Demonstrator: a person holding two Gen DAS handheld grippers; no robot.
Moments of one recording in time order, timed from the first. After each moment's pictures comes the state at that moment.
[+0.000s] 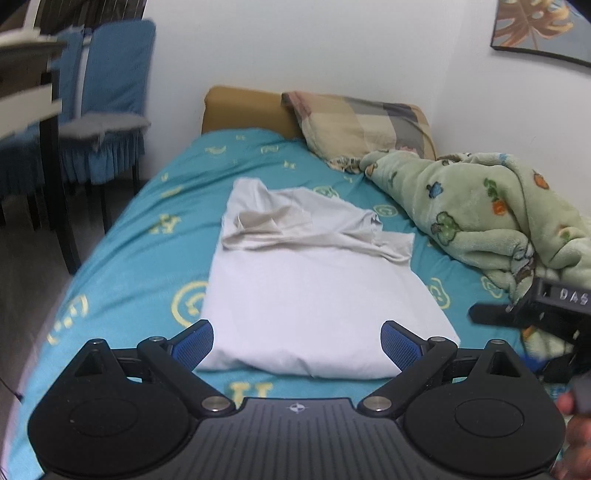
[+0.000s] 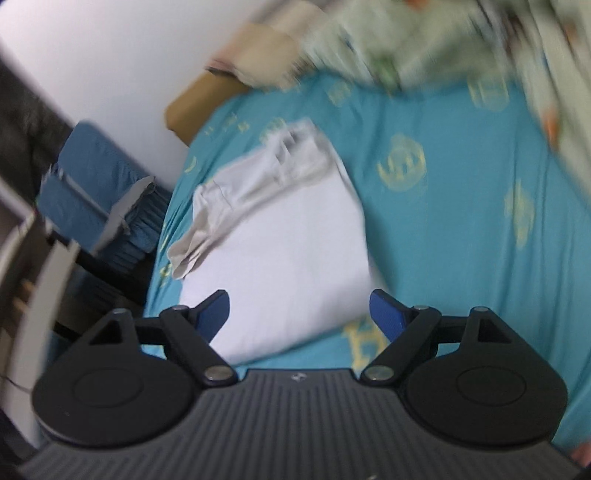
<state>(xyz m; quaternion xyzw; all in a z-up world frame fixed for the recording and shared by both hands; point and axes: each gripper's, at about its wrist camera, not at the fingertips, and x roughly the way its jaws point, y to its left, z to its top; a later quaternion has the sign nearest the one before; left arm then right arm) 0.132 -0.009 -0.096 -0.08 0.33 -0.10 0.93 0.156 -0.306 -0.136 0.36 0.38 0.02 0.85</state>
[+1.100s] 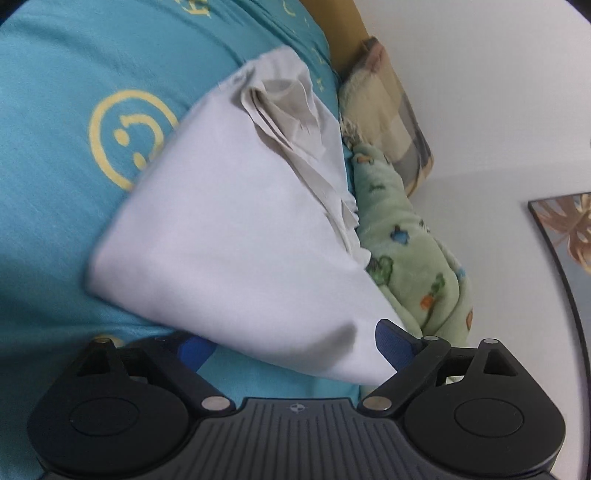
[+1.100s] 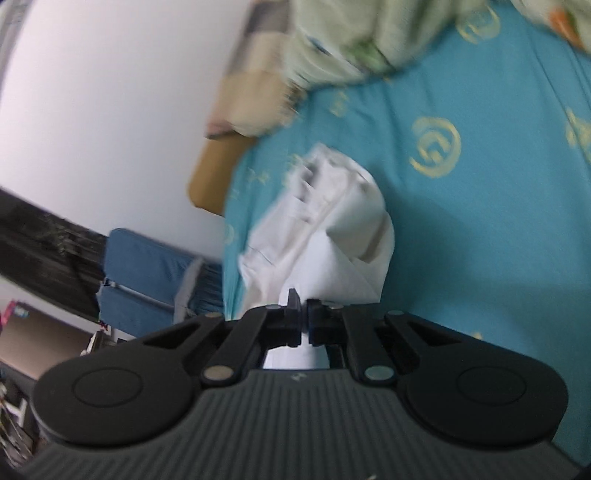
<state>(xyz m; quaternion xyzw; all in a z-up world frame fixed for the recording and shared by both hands) 0.241 0.039 -0.221 -0.49 0.42 -0.18 0.75 0.197 -0.310 -0.155 0.50 0.26 0.03 0.83</state>
